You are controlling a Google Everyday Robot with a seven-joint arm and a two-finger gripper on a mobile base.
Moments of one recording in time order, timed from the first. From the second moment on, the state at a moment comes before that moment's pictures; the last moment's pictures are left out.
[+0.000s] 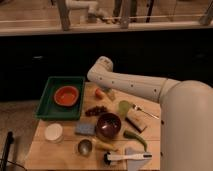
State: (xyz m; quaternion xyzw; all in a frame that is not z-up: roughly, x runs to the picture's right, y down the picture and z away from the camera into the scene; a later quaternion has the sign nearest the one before) arm 0.010 0.019 0.859 -0.19 -0.01 -0.31 0.93
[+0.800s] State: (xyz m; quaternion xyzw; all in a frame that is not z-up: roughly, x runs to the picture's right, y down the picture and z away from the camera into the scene) arm 0.000 0.003 0.881 -0.21 -0.07 -0.33 0.92
